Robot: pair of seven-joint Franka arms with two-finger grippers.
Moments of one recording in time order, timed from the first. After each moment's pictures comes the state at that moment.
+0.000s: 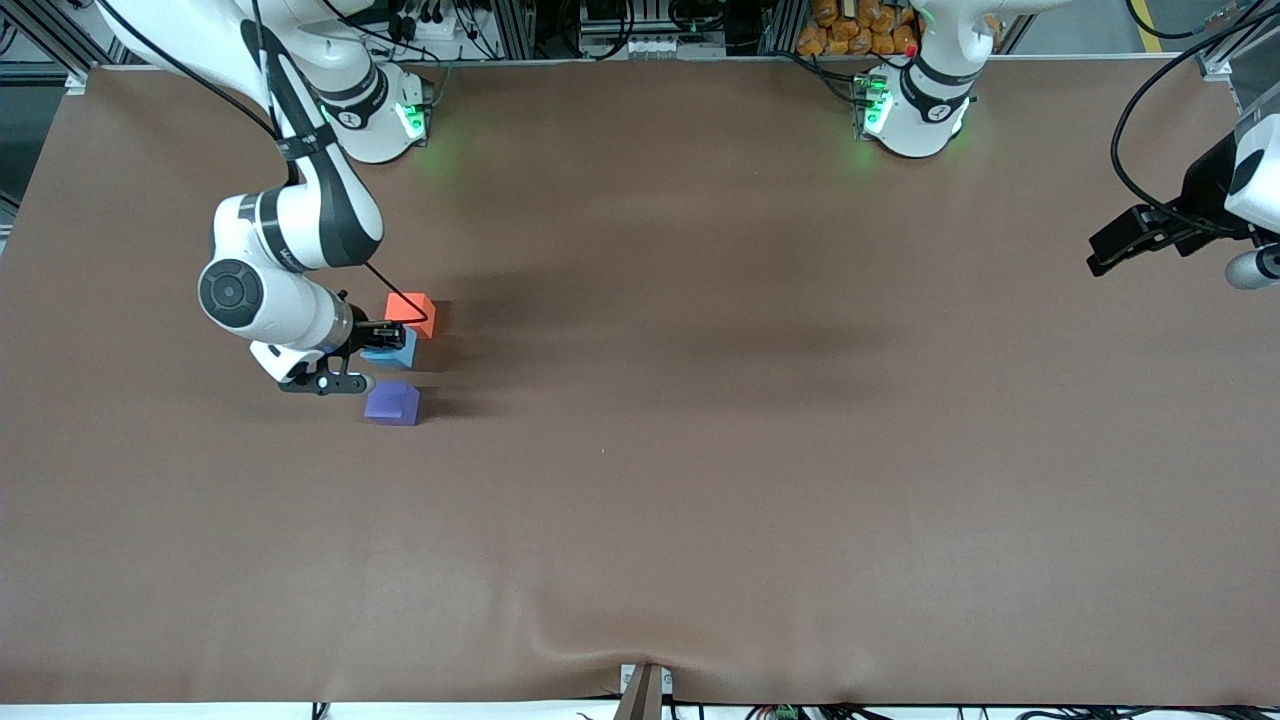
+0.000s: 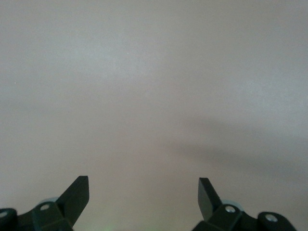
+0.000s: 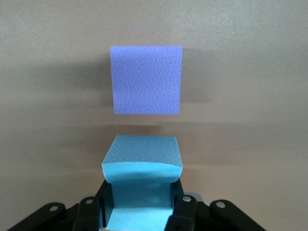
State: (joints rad) left arm 0.00 -0.04 -0.07 -1.61 0.03 1.57 -0.29; right arm 0.23 0.24 -0.04 -2.17 0.10 2.20 0.15
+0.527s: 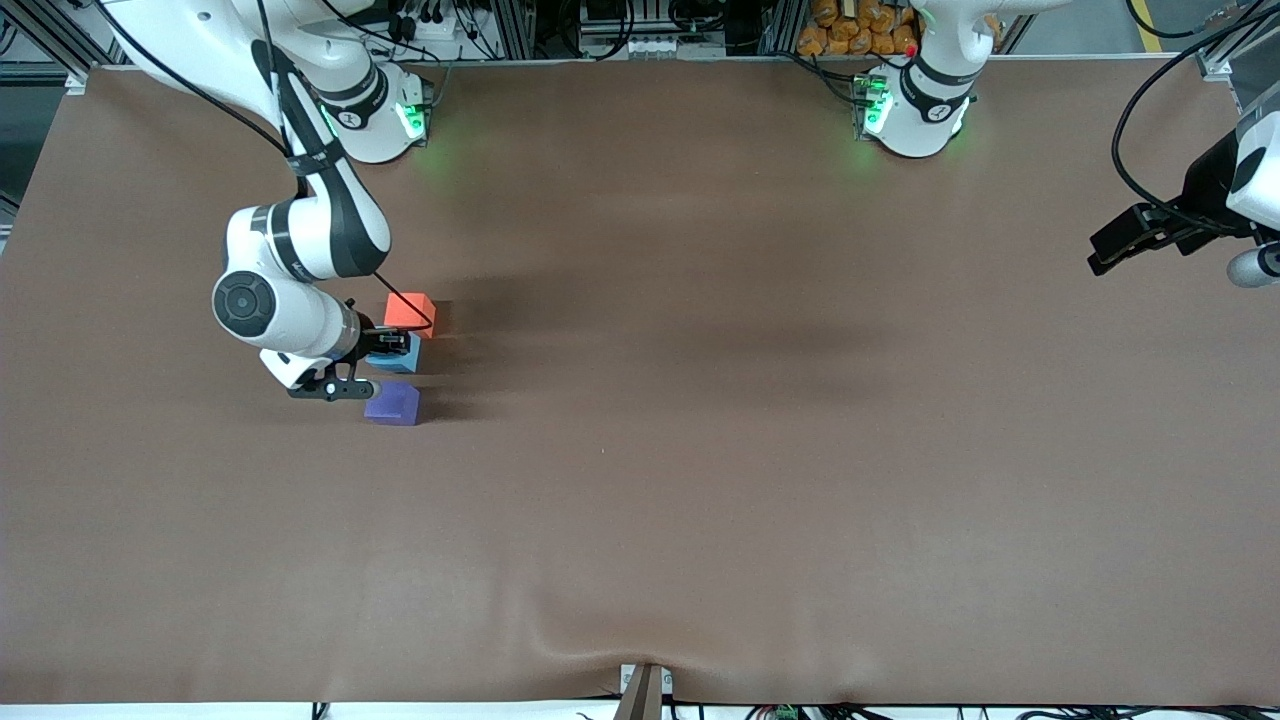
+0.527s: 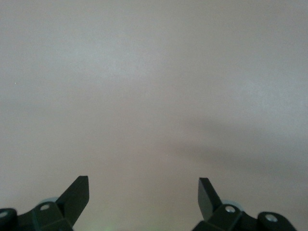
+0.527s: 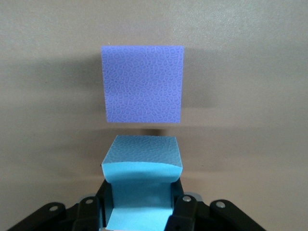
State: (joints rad) left arm 0.00 -0.04 -0.07 -1.61 0.03 1.57 -0.29; right arm 0.23 0.29 -0.04 -2.17 0.10 2.24 0.15
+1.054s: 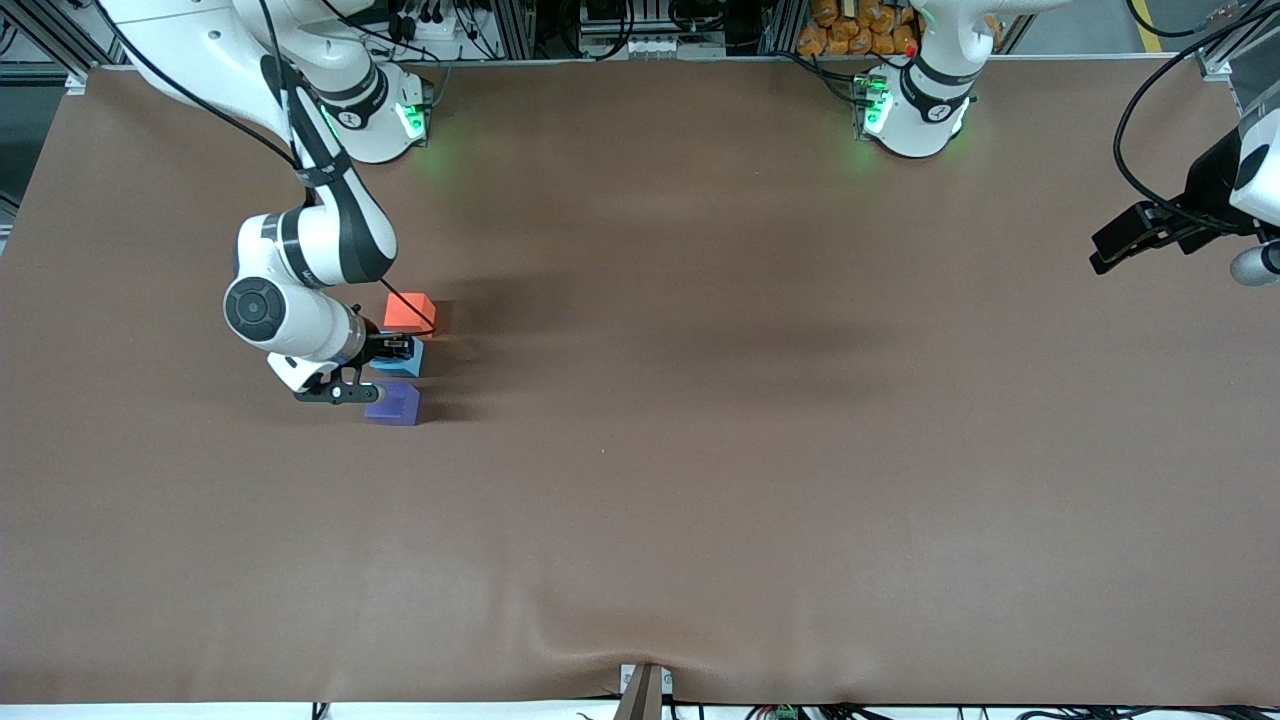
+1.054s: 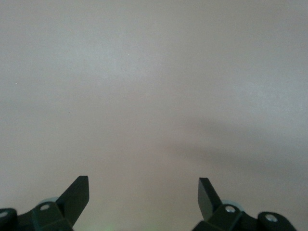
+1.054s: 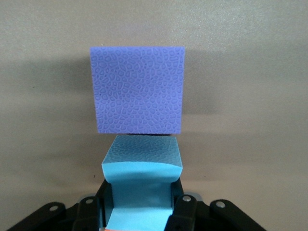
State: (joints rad) left arm 0.00 -0.04 -0.06 -1.61 0.03 1.57 -0.29; right arm 0.23 0.32 -0.04 -2.18 0.10 2.30 0.15
